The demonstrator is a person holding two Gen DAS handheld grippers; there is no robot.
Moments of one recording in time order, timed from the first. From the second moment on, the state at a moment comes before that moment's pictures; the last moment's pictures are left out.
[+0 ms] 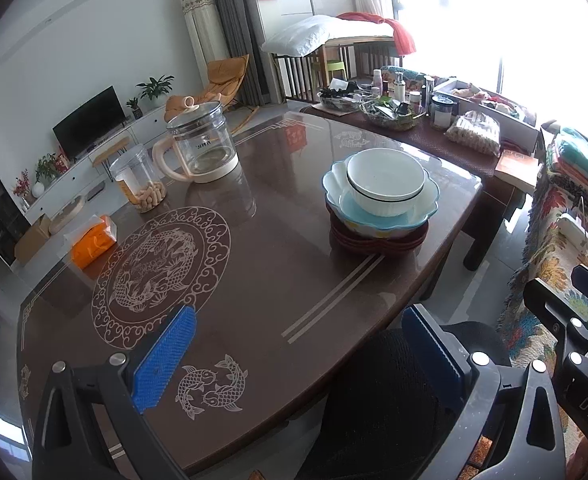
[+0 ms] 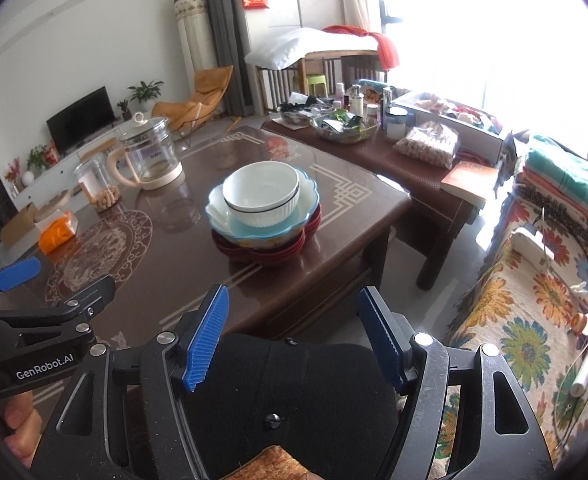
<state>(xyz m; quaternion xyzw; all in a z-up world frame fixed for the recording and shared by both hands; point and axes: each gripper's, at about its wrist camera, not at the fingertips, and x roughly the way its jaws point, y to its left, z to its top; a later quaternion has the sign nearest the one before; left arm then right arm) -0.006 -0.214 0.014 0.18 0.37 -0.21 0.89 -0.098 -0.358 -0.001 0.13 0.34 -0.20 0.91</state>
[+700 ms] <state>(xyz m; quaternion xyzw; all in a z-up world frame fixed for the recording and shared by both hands) -0.001 -0.210 -0.013 0.16 0.42 -0.23 0.86 -0.097 -0.353 -0.010 0.12 0.36 -0.22 0.90</state>
